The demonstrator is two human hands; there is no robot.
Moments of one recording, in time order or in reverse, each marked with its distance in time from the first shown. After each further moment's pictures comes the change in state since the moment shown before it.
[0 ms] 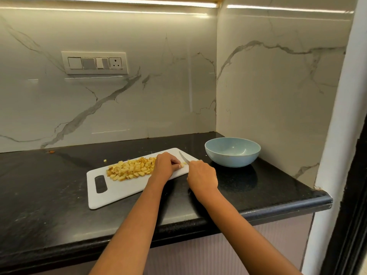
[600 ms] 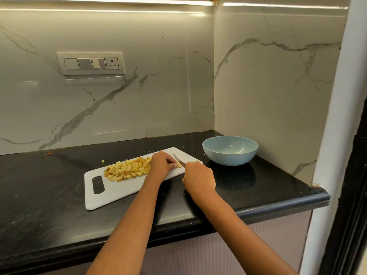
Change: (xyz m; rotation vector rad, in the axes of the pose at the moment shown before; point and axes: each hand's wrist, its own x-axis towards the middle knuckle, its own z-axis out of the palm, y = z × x) left_hand 0.000 -0.004 -0.003 -0.023 0.036 0.007; right_hand -0.006 -0.001 -0.002 0.045 -0.025 -0.015
